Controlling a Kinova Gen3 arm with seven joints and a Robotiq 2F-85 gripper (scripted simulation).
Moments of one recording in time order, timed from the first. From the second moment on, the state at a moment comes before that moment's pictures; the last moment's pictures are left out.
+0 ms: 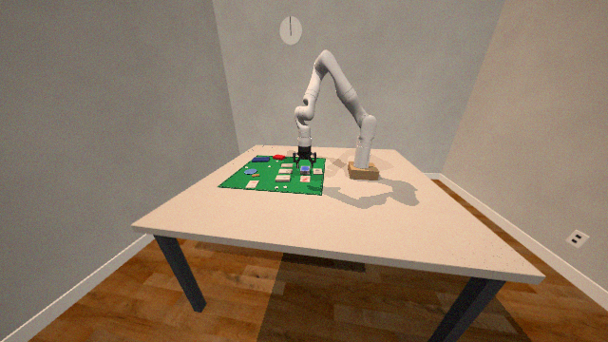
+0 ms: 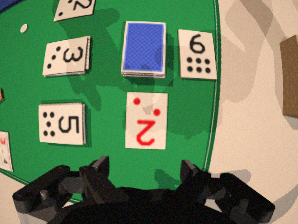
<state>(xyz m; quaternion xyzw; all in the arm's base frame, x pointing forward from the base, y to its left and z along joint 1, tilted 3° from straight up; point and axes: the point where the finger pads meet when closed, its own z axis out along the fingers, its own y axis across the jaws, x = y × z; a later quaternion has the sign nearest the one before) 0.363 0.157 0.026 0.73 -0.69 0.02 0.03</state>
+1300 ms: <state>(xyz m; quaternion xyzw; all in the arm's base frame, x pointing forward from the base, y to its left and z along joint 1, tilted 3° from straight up) 0.363 0.157 0.026 0.73 -0.69 0.01 0.03</state>
